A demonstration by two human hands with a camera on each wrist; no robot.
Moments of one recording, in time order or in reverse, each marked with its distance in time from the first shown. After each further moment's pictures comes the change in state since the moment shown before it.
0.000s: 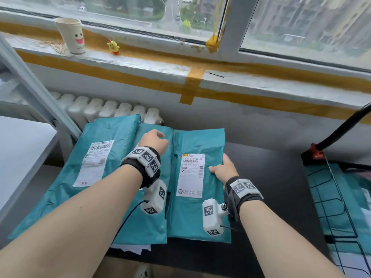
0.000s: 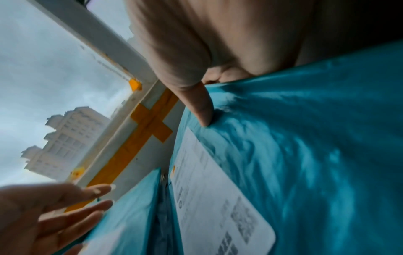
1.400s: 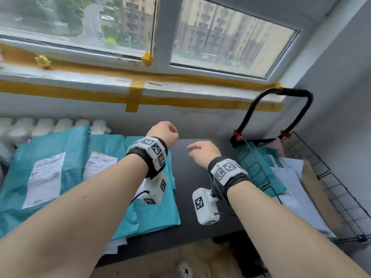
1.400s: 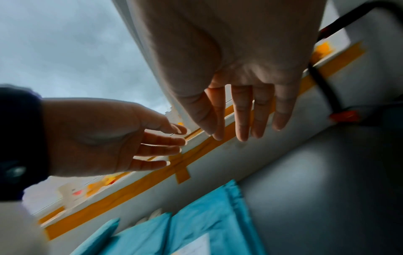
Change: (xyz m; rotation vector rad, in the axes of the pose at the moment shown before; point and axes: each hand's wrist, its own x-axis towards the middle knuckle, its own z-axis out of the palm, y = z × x) left_hand -0.098 0.091 0.019 0.050 -0.258 0.570; right_hand -0.132 -0.056 -0.055 -0.519 0.273 -0.126
